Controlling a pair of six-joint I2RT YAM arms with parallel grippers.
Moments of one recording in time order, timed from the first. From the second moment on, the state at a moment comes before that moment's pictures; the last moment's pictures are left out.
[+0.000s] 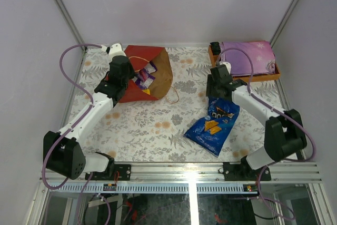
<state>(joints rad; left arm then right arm) -0.33 1.32 1.06 -0.13 -0.39 -0.44 0.42 1.47 1.01 -0.45 0.29 0.42</state>
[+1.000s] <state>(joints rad) -0.33 1.33 1.04 -0.10 -0.37 -0.44 0.43 1.88 1.21 -0.52 0.22 0.28</state>
